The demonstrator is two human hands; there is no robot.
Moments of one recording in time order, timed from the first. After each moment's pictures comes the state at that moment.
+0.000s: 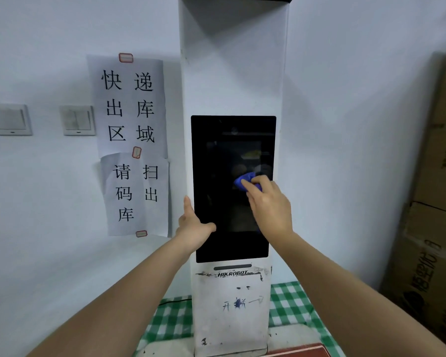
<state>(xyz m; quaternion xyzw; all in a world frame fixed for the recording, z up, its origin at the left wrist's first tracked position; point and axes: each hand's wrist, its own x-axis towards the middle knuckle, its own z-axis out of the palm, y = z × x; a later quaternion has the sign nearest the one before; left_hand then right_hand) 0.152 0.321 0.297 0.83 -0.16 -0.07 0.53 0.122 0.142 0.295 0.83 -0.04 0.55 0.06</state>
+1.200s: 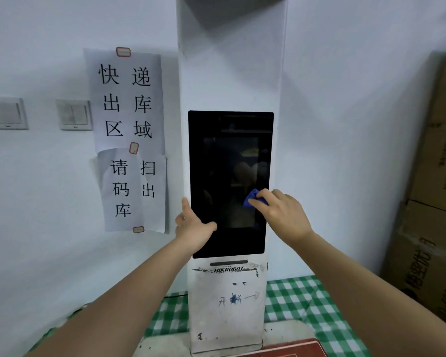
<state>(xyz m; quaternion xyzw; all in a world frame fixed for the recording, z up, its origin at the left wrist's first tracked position) 0.141 0.313 0.290 0.84 -0.12 -0.05 0.53 0.093 0.100 0.281 0.86 0.04 0.46 0.21</state>
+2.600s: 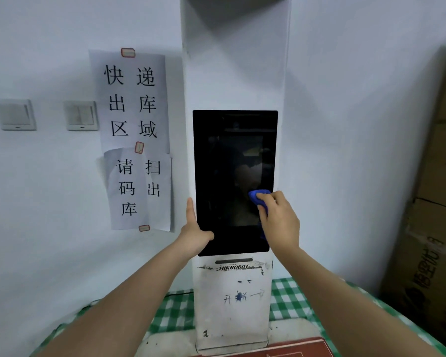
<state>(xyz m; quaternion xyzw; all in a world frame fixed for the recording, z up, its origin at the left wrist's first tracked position) 0.136 0.329 0.285 0.82 -0.19 -0.11 0.53 0.101 0.137 0.259 0.86 -0.14 0.48 -0.11</state>
